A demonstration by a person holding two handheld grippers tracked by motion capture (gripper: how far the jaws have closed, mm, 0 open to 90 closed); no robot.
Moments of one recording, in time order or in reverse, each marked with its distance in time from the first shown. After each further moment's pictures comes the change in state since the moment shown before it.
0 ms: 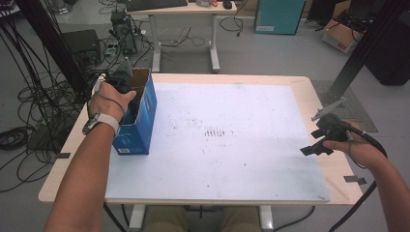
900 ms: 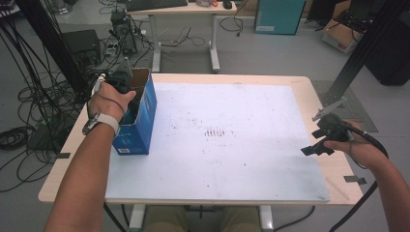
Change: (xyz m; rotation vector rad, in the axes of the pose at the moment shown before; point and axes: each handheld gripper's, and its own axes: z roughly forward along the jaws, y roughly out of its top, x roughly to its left) left arm 0.000 0.000 0.000 0.000 -0.001 -0.003; right arm 0.000 -0.001 -0.002 -0.002 -0.003 0.001
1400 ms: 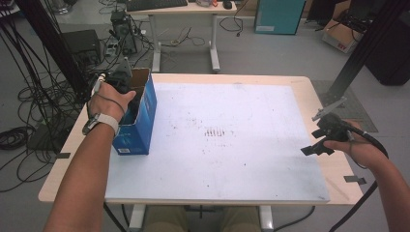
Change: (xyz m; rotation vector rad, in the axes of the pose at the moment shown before) left arm 0.000 0.000 0.000 -0.002 0.000 -0.002; right arm 0.000 0.000 0.000 0.000 -0.001 -0.001
